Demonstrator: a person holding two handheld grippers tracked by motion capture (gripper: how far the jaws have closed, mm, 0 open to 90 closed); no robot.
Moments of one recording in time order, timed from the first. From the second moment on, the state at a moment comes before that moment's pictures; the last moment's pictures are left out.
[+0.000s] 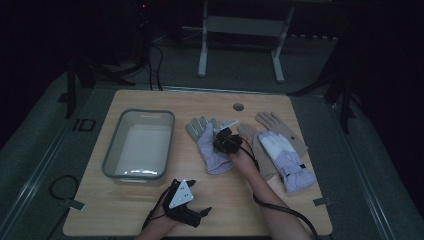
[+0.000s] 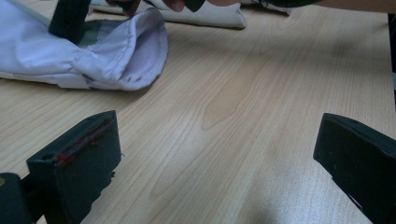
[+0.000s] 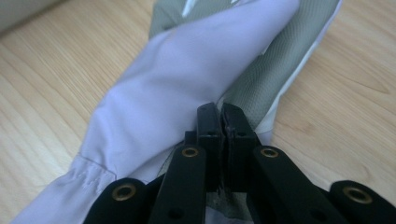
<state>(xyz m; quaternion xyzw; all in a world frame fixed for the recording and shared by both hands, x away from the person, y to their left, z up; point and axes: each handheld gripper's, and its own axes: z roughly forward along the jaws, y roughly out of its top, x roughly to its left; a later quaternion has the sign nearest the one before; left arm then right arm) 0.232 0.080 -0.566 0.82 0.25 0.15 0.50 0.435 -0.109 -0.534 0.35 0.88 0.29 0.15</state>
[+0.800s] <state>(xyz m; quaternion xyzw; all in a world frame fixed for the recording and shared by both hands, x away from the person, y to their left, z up) 0.232 0.079 -0.566 0.81 0.25 0.15 0.50 0.375 -0.151 -0.459 0.45 0.78 0.40 0.18</state>
